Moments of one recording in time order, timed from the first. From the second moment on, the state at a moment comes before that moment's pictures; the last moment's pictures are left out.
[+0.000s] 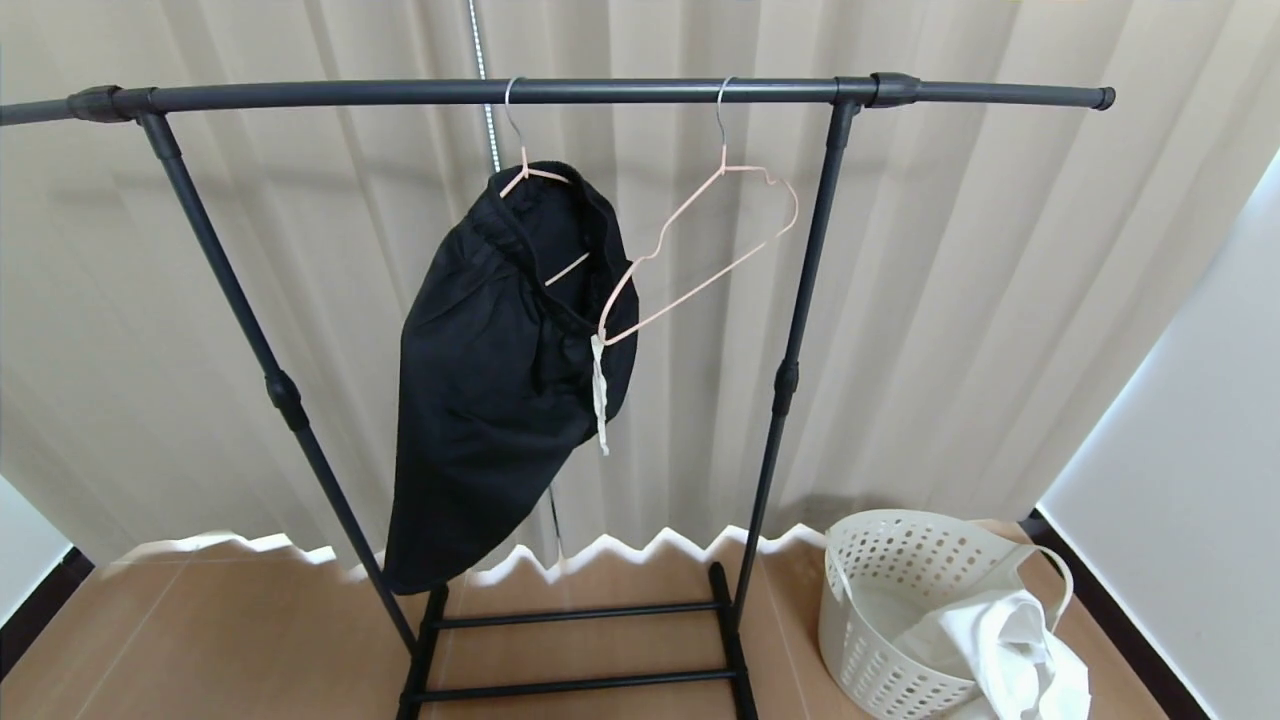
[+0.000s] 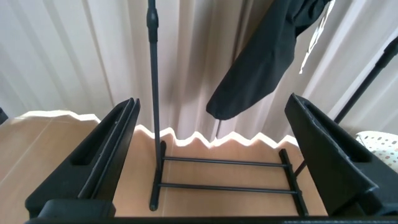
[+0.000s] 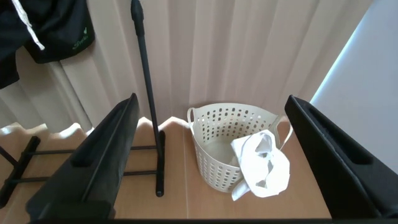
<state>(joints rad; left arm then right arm) -0.01 0.00 0.00 -0.01 0.10 -0.06 -0.01 0.00 -0.03 0.07 -0.04 0.02</state>
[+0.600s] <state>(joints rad) -0.01 0.00 0.00 -0.01 0.10 -0.06 -0.01 0.00 -0.03 0.07 -0.04 0.02</state>
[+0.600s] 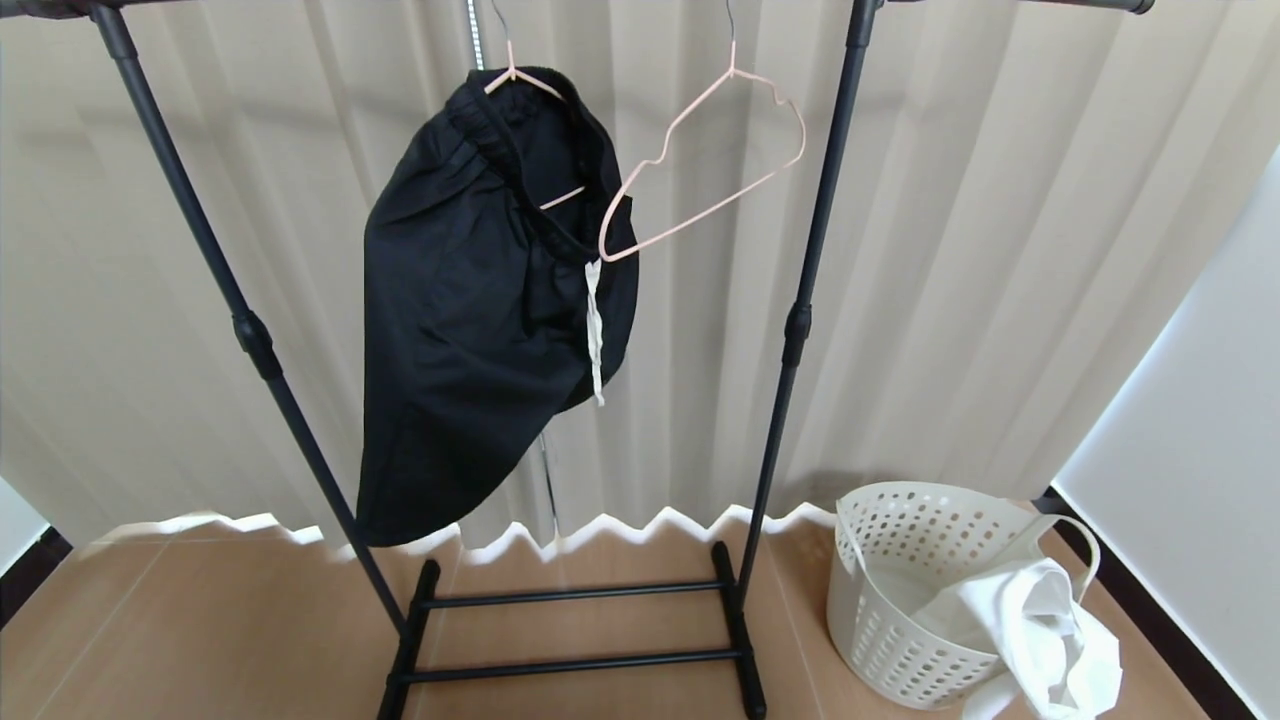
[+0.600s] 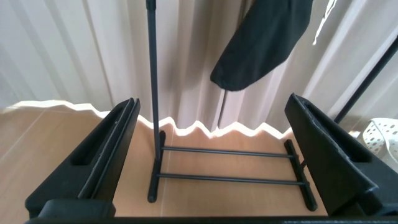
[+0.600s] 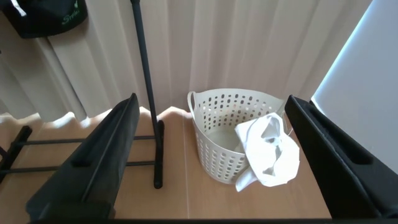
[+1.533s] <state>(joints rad) -0.01 0.00 0.00 -0.01 0.10 -0.06 -0.01 0.00 -0.03 0.07 -0.04 0.02</state>
